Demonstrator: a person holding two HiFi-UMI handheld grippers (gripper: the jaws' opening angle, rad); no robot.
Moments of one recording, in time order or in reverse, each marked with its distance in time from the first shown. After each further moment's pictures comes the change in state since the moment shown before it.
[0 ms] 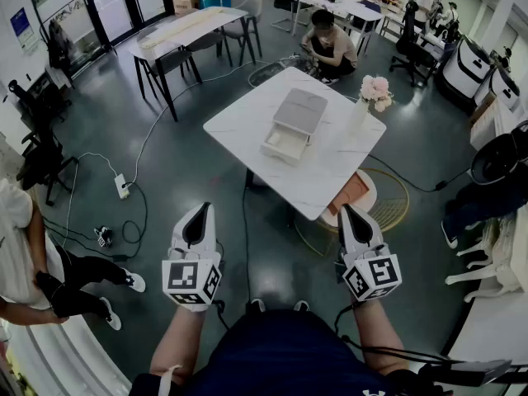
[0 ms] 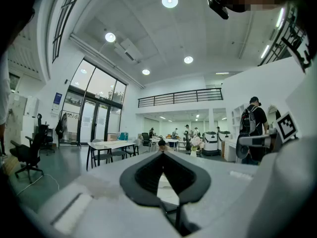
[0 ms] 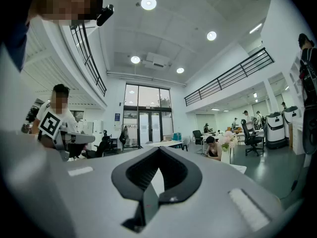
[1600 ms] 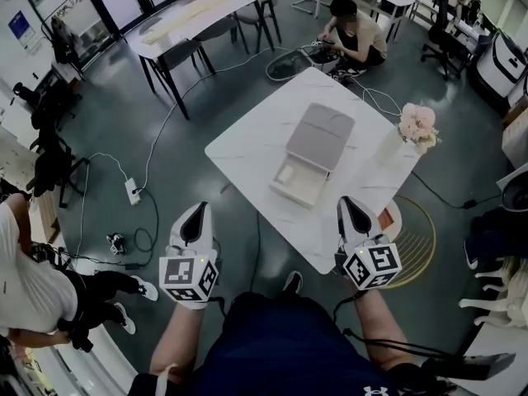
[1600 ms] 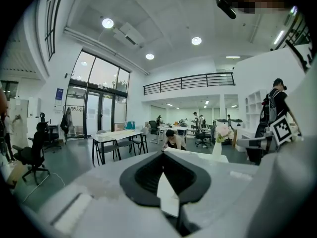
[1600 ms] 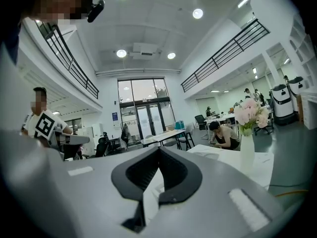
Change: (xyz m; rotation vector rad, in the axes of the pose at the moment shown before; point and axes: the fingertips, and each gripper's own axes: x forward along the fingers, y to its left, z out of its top) left arm 0.232 0.090 -0.021 0.003 0.167 0.095; right arm 0.257 -0.122 -0.062 0.166 0.117 0.055
